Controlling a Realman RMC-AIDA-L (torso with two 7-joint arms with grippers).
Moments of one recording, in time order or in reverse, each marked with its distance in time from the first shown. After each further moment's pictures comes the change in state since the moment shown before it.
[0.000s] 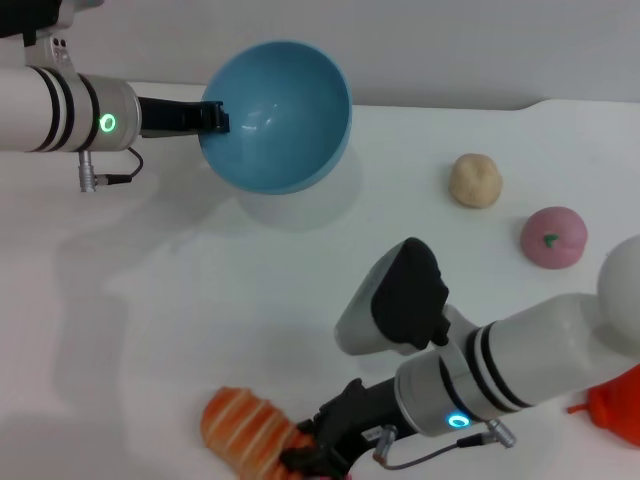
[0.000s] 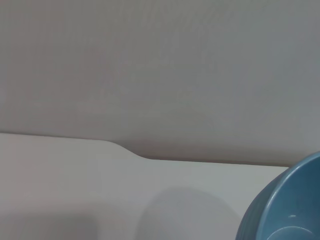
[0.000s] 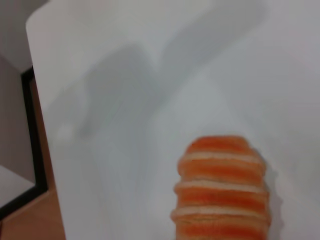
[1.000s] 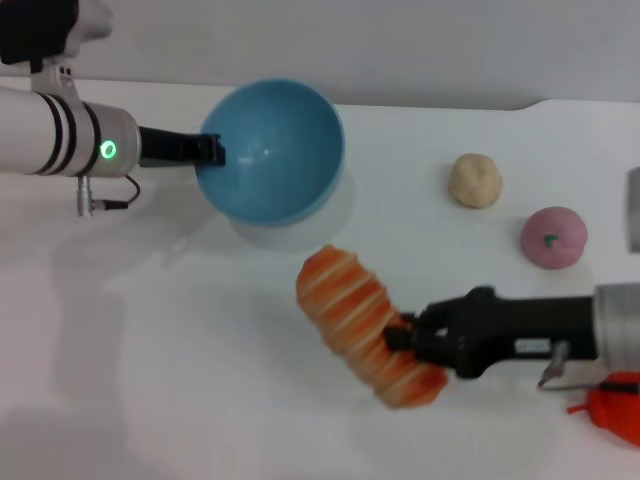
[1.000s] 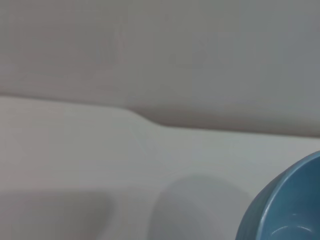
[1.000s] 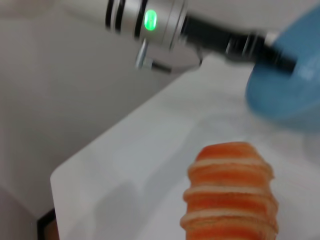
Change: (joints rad) left arm -0.017 0.008 0.003 -0.089 0.012 -0.015 0.025; right arm -0.358 -0.003 0.757 -0.177 0.005 -0.482 -0.415
